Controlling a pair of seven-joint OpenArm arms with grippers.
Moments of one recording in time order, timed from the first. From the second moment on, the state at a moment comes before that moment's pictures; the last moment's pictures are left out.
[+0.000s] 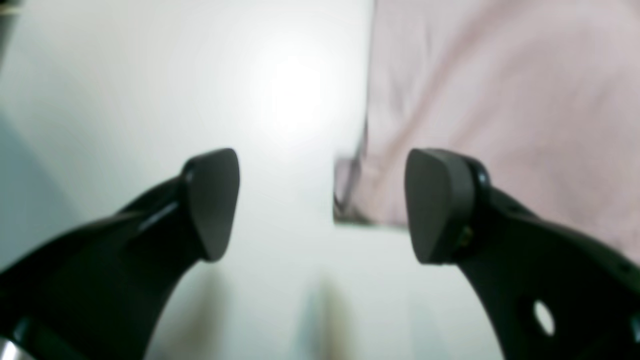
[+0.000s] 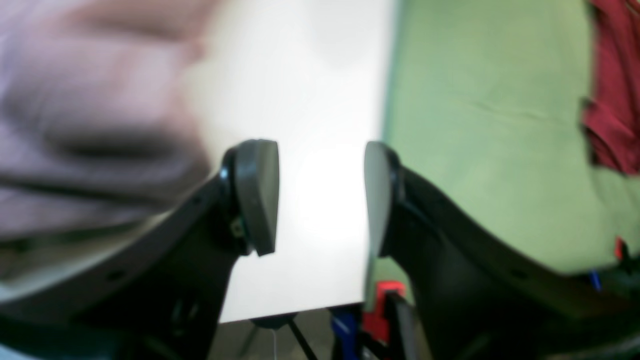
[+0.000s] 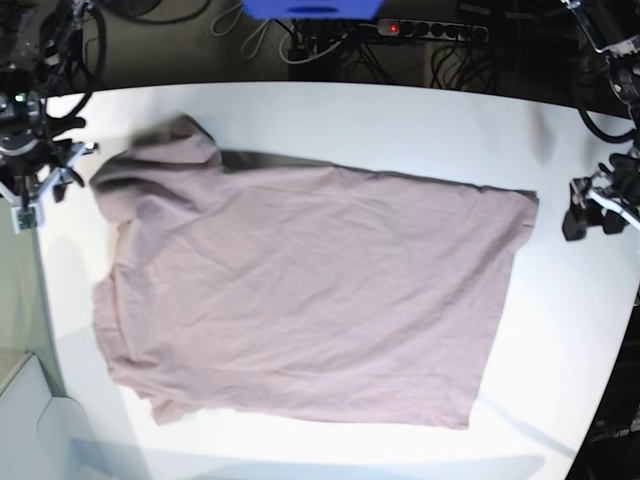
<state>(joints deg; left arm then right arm) 7.0 -22.8 -37.5 90.7 -41.7 -29.6 53.6 -14.2 7.1 37.7 116.2 -1.4 34.9 -54.2</state>
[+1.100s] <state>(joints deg) -12.1 -12.4 -11.1 63.3 -19.2 -30.8 36.8 -17.5 -3.4 34.7 109.0 -1.3 39.6 -54.2</state>
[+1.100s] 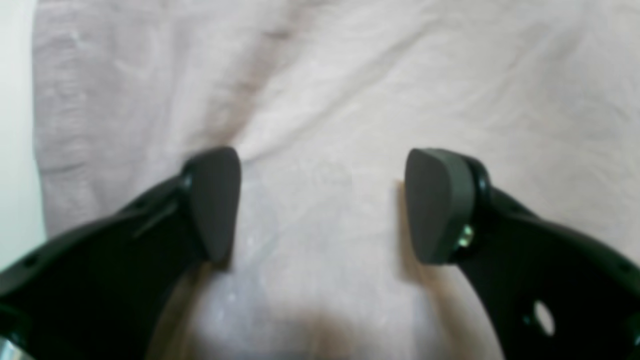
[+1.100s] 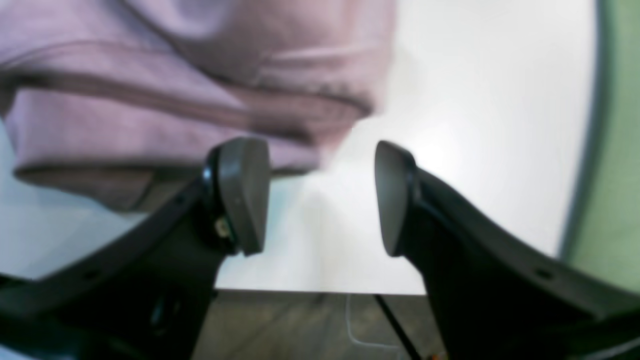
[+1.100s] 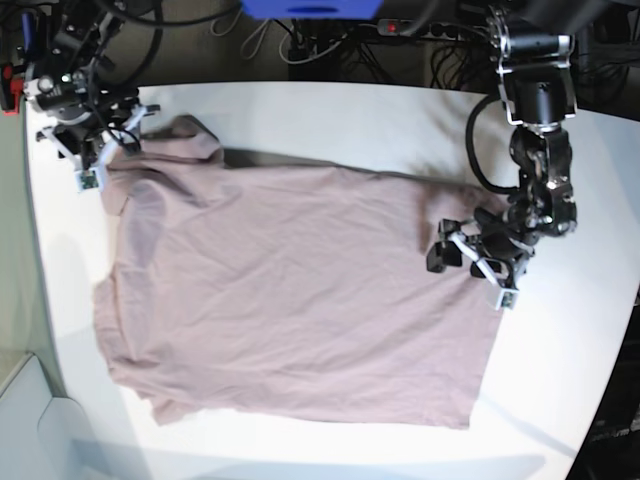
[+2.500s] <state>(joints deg) -11.2 -12.6 -11.1 63.7 -19.9 -30.8 36.0 -21.8 4.5 29.8 116.8 -0.4 40.1 -54.4</state>
